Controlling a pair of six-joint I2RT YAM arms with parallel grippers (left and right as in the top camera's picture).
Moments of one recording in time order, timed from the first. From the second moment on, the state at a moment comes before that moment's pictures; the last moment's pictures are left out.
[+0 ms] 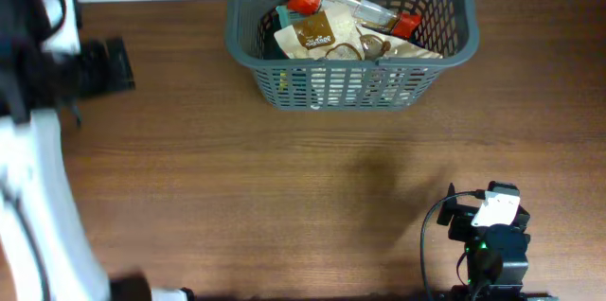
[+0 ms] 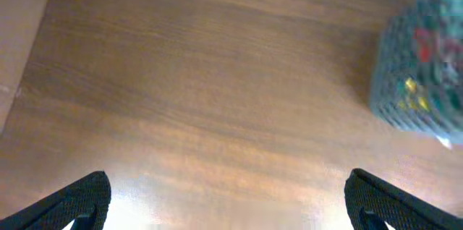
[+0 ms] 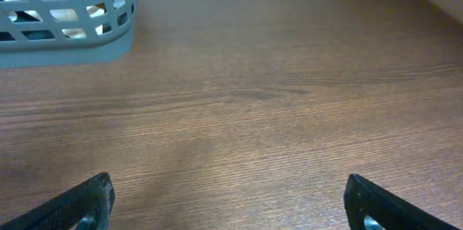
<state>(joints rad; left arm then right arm) 0.20 1.57 2.12 -1.52 -0.04 0.00 -0.03 0.06 0.16 -0.54 0.22 0.03</state>
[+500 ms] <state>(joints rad) 0.02 0.67 1.09 -0.75 -0.04 0.00 -0.03 0.06 0.16 -0.54 0.21 0.03</state>
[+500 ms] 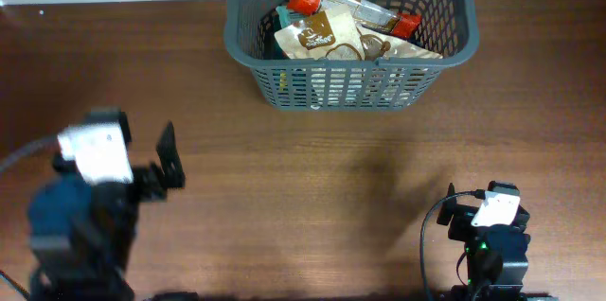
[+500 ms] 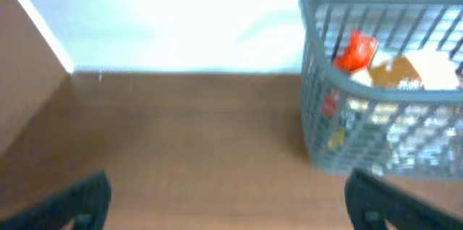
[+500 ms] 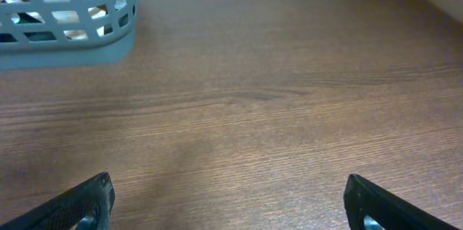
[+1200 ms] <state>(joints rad) 0.01 0.04 0.26 -0.35 -0.04 0.00 -0.03 0.06 0.16 -0.54 0.22 0.03</state>
